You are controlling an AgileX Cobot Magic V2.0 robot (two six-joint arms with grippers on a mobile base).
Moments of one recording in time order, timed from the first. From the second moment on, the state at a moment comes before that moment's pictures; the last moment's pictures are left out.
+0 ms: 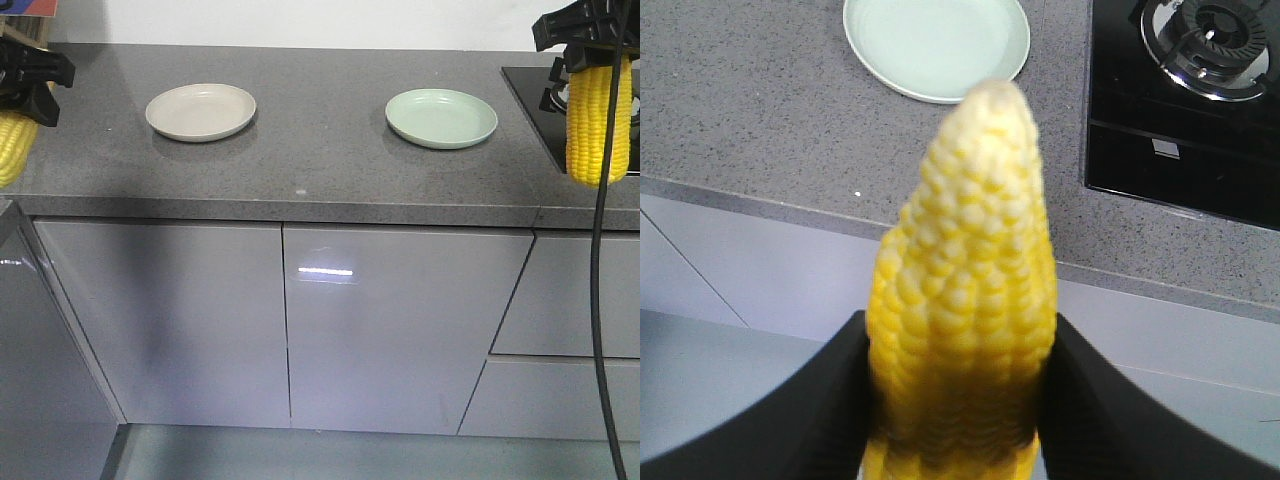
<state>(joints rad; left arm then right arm) -0.05 1.67 -1.88 -0.03 1.27 -0.02 0.17 1.60 -1.92 -0.21 1.20 0.01</state>
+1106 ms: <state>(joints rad) -0.05 1.67 -1.88 -0.03 1.27 -0.02 0.17 1.60 -1.92 -0.21 1.20 0.01</state>
